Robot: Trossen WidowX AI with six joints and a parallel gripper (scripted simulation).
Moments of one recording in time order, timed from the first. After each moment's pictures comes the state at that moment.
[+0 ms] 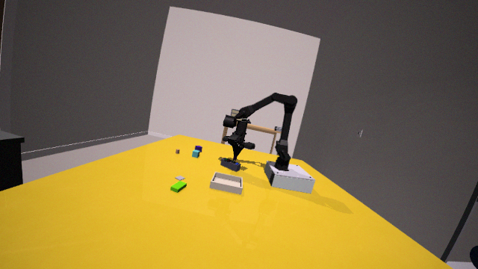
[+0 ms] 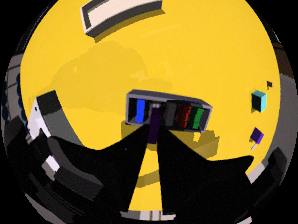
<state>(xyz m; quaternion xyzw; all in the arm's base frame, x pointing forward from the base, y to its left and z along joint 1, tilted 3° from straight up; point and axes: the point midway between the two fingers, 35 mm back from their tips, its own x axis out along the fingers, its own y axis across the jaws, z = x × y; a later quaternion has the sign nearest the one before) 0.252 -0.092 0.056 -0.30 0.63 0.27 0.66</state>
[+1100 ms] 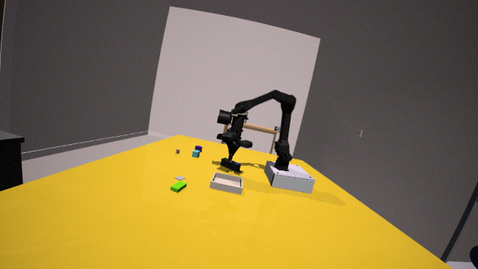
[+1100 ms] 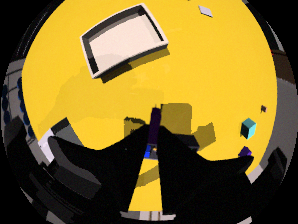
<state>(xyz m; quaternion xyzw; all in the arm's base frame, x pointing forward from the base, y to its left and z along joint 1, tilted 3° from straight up) 0.291 -0.021 0.077 -0.30 0.62 0.28 0.67</state>
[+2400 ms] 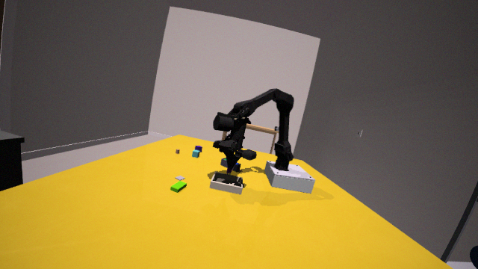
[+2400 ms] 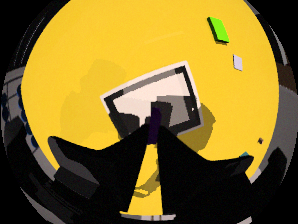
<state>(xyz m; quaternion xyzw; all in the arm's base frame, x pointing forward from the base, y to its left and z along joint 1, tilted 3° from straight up) 0.312 0.114 0.065 -0.30 0.62 0.28 0.67</state>
